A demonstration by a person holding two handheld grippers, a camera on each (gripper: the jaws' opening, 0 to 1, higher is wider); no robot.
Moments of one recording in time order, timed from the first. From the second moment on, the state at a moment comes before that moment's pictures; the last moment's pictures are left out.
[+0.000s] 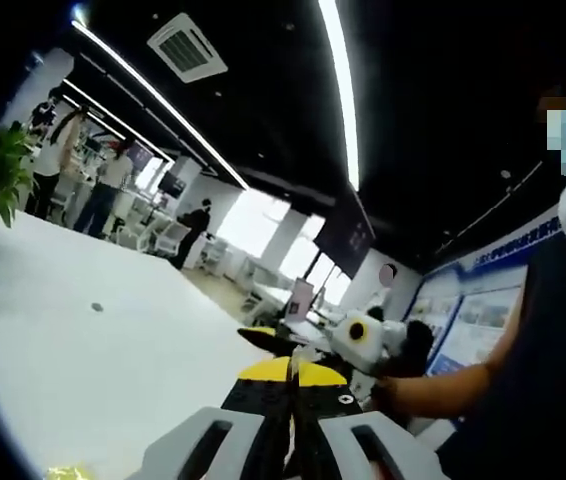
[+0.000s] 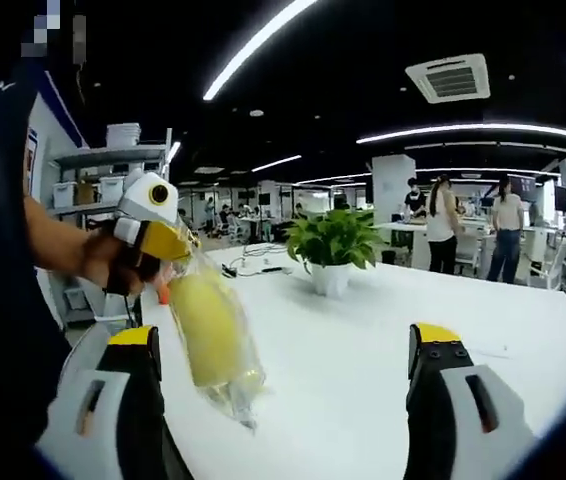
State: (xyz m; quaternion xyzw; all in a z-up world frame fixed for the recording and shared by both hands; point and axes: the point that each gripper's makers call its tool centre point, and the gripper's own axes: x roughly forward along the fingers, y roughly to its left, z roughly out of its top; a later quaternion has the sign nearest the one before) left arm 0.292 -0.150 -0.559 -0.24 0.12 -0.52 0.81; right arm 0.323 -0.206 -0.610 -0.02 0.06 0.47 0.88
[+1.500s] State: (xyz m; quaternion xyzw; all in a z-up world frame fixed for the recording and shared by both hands) left arm 0.300 -0.177 -0.668 -0.31 0.21 -0.49 0.79; right arm 0.284 -0.308 -0.709 -0.01 0.18 0.35 0.92
